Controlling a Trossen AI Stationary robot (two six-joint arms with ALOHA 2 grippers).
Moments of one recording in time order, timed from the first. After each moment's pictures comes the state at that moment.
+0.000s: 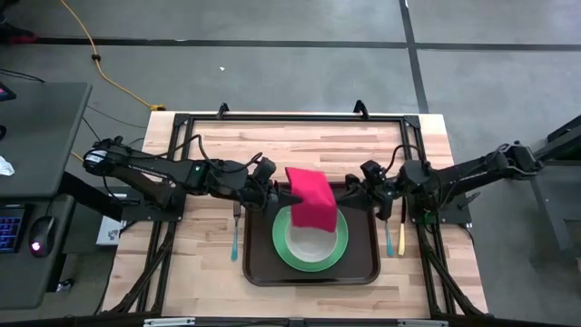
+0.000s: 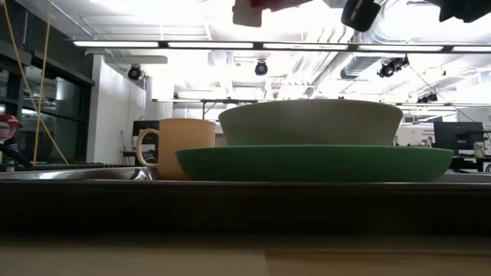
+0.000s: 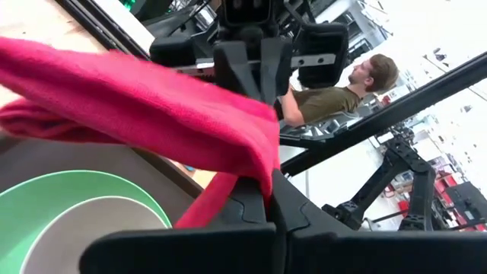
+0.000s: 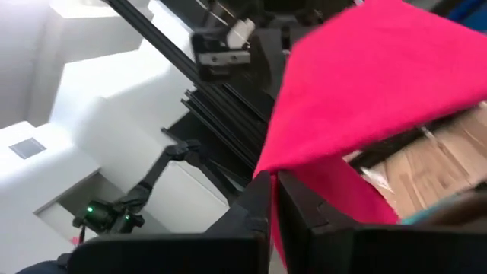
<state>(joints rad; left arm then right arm) -0.22 1.38 1.27 -0.11 -0.16 -0.88 0.15 1.00 0.51 0.69 -0.17 0.88</state>
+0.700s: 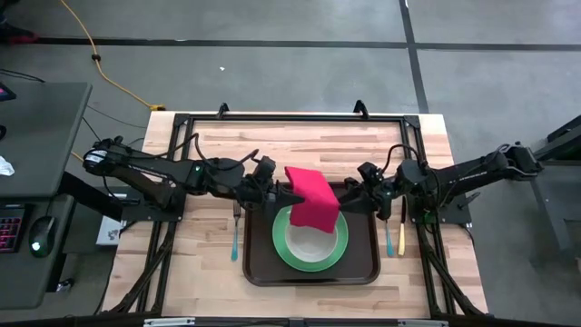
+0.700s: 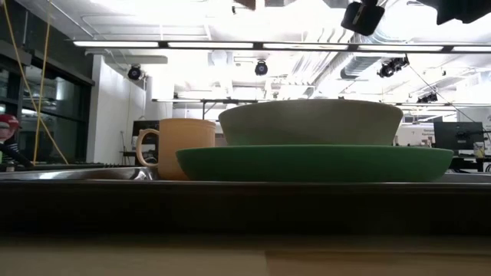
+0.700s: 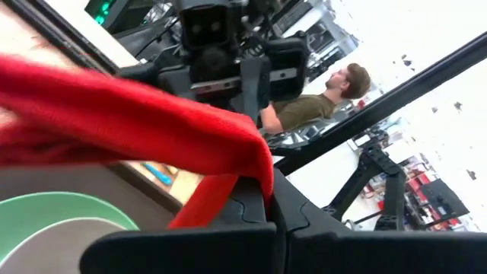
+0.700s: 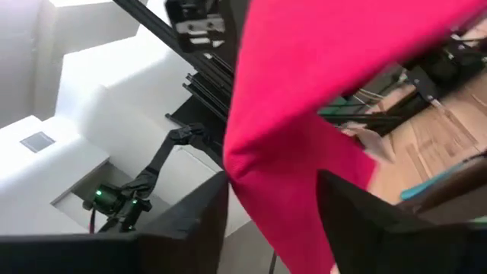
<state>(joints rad) -0.22 1.38 1.27 -0.02 -0.13 -0.86 0.13 1.00 0.51 0.65 -0.24 0.94</state>
